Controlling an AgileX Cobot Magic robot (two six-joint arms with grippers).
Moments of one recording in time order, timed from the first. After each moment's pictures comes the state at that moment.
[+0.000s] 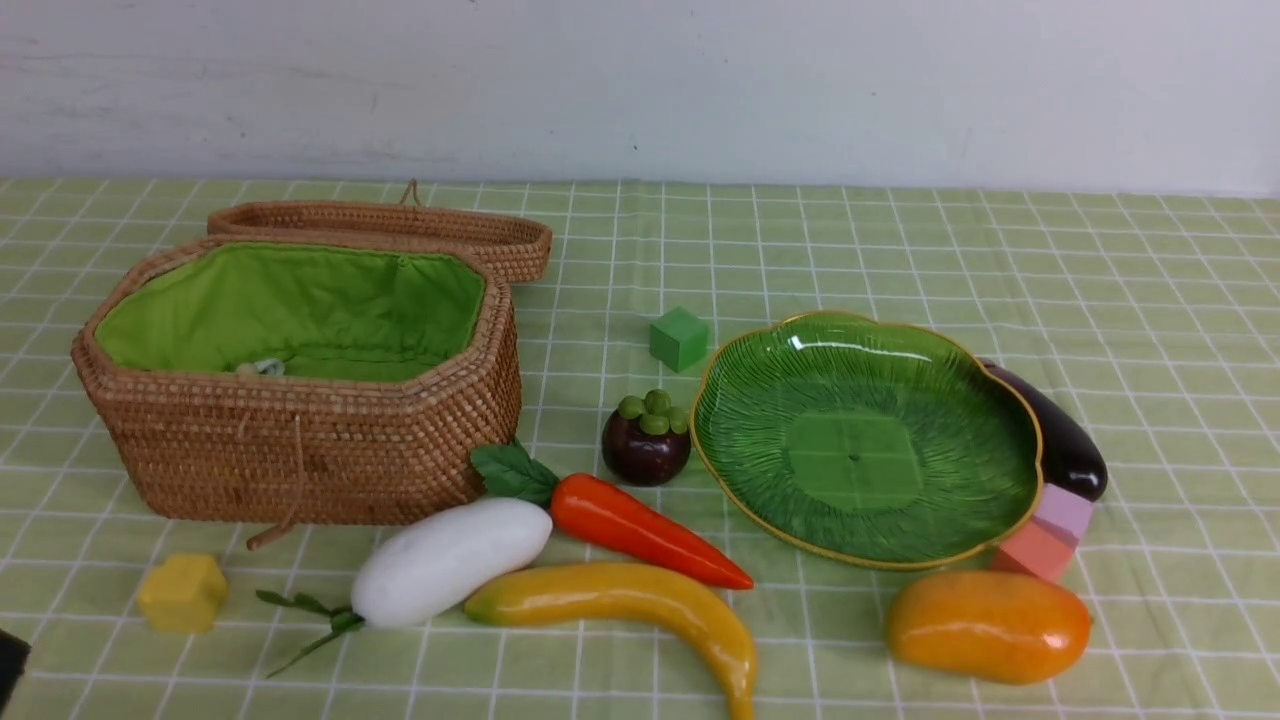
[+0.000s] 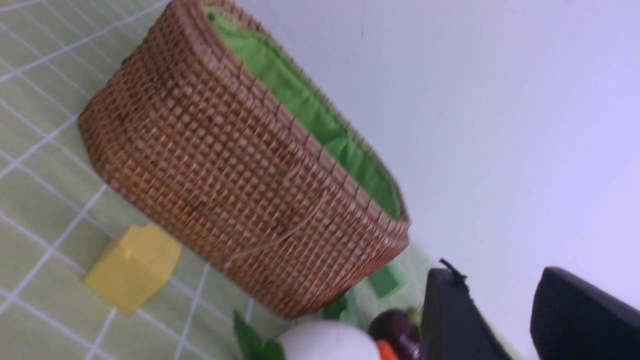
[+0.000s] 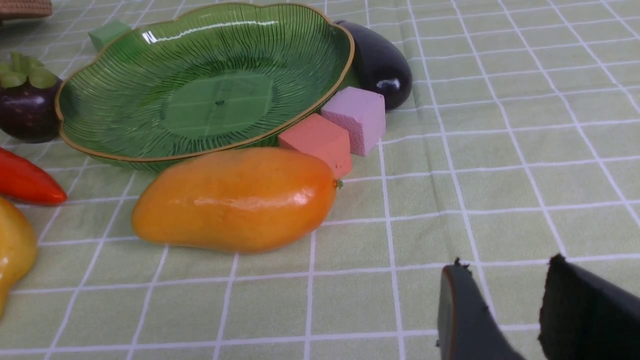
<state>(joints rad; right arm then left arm) -0.03 -0.01 0.01 0.17 0.41 -0.05 -0.07 -0.01 0.03 -0.60 -0.02 -0.31</state>
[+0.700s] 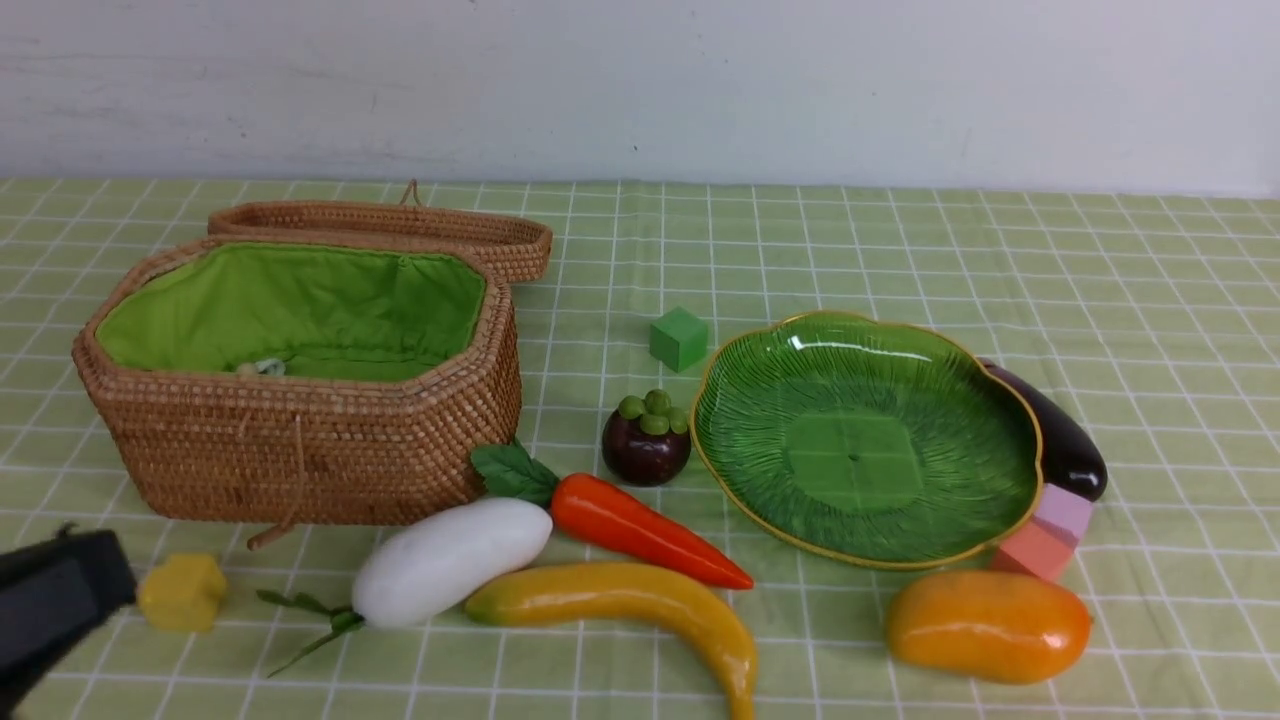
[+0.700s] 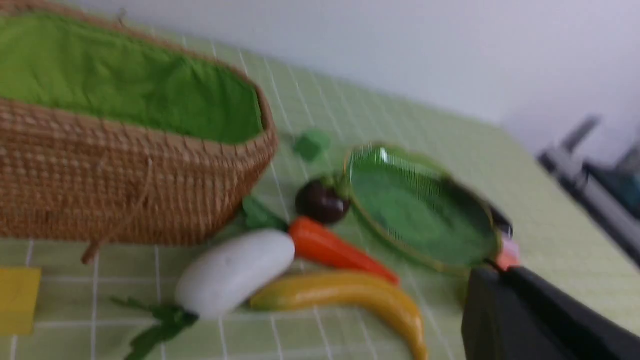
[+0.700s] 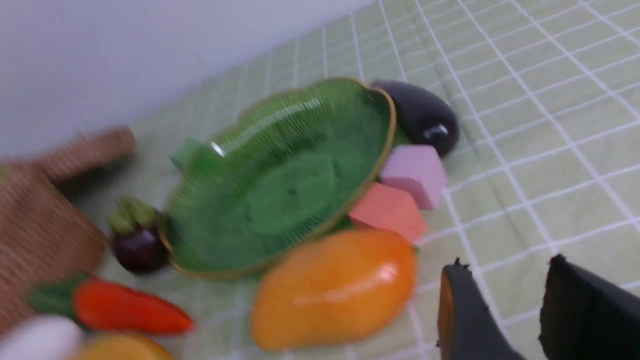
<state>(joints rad) -0.03 -0.01 0.03 0.44 0.25 0.10 -0.07 0.41 -0.58 -0.66 0.71 0.18</state>
